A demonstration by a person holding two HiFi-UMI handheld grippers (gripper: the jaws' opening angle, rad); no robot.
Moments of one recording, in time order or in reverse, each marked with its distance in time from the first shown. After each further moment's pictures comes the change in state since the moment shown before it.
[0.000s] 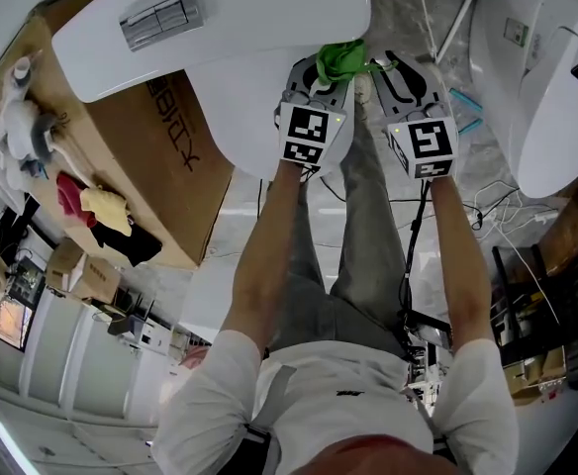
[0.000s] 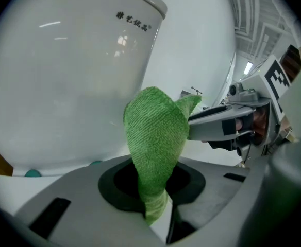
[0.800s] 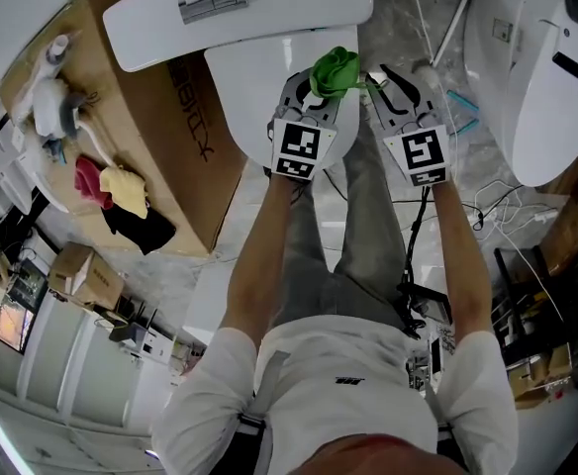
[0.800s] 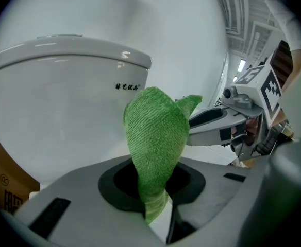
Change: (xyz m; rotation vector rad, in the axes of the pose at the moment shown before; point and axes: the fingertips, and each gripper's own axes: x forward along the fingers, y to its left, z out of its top) left arm -0.085 -0.011 0.040 0.064 -0.028 -0.001; right arm -0.051 0.054 0.041 -0.132 0.007 0.053
